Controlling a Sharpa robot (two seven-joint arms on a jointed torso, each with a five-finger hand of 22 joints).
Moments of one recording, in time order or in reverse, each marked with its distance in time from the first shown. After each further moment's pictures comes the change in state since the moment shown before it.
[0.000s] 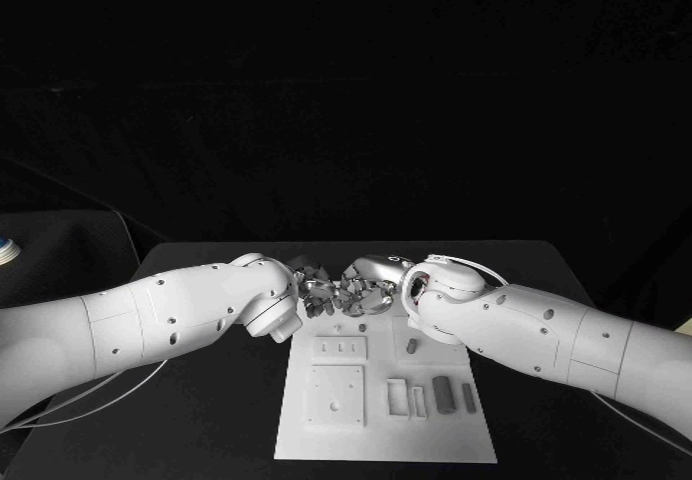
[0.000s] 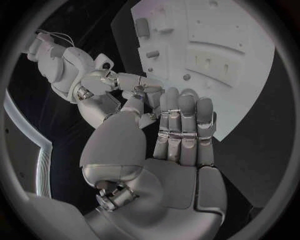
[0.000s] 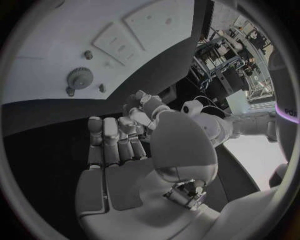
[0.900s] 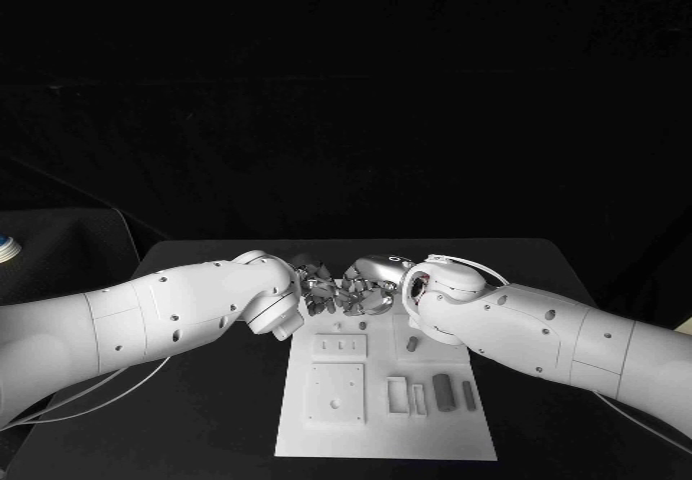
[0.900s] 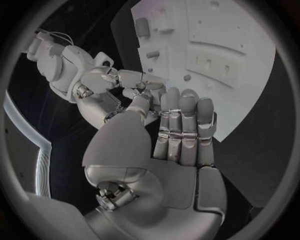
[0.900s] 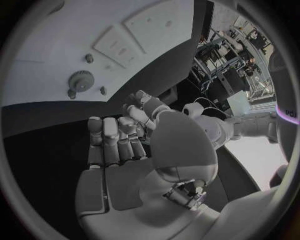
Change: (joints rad) left arm 0.000 0.007 0.001 -0.002 0.000 -0.001 -0.009; left_hand 0.121 0.066 0.075 -0.044 0.008 0.000 0.000 -0.017 -0.011 -0.007 0.007 -0.020 0.007 -0.025 0.004 0.012 0.019 0.001 -0.006 -0.002 0.007 0.000; right arm -0.003 -0.005 -0.002 0.013 -0.010 0.007 -0.020; right_hand -0.003 -0.003 -0.001 -0.001 -0.001 0.003 0.003 0.003 0.000 0.000 0.000 0.004 -0.001 0.000 0.000 0.000 -0.001 0.000 0.000 0.000 0.000 0.000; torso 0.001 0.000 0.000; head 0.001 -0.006
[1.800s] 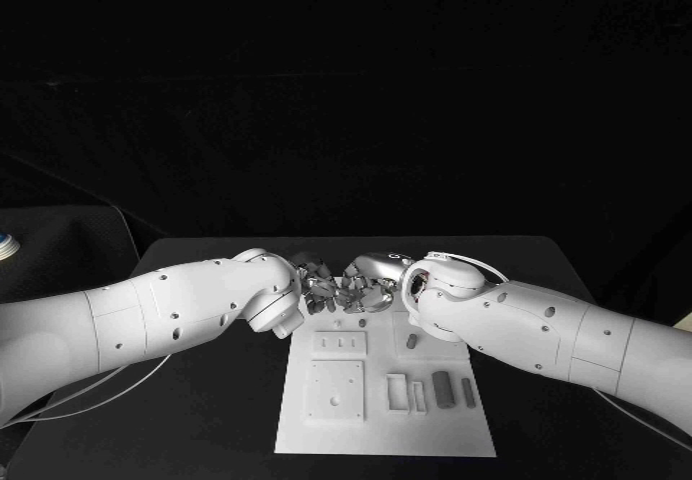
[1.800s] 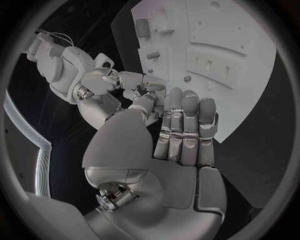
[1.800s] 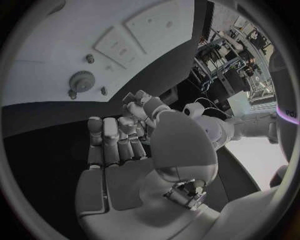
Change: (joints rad) left arm -0.001 0.002 0.000 0.000 0.000 0.003 0.000; left_hand 0.072 -0.017 0.145 0.039 -0.006 -0.006 0.005 -0.016 -0.008 -0.006 0.006 -0.016 0.003 -0.014 0.007 0.004 0.015 -0.025 -0.011 0.003 0.007 -0.004; right arm 0.000 0.000 0.001 0.000 -0.003 0.003 -0.005; right_hand 0.000 0.000 0.000 0.000 -0.003 0.002 -0.002 0.000 -0.001 0.000 0.000 0.000 0.000 0.000 0.000 0.004 0.000 0.000 0.000 0.000 0.000 0.000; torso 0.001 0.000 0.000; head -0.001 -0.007
